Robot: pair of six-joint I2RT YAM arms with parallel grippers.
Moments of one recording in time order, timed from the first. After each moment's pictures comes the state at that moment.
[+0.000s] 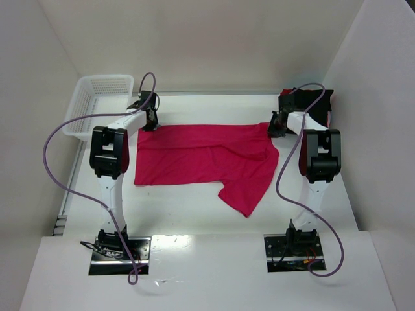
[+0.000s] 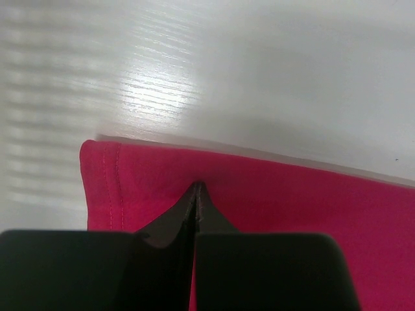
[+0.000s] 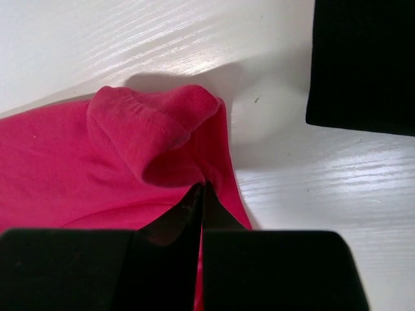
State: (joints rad) left arm -0.11 2.24 1.73 -0.46 -0.22 -0.32; right arm -0.01 2.07 1.49 -0.45 -0.04 0.37
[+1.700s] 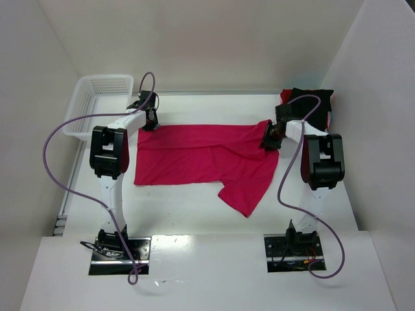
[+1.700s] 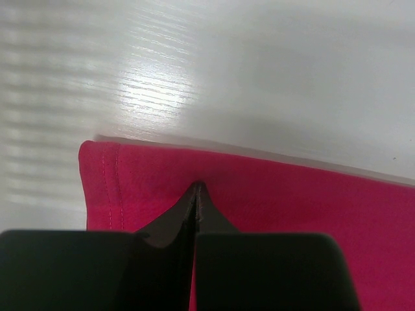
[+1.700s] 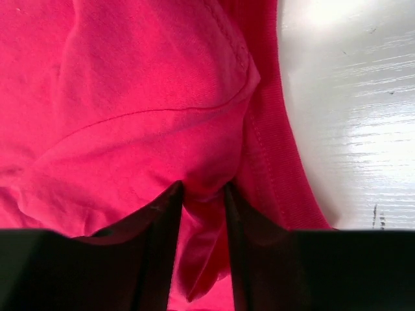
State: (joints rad) left arm -0.11 2.24 1.73 -0.46 -0.21 -0.32; right arm 0.02 1.95 1.30 -0.46 -0.18 0.42
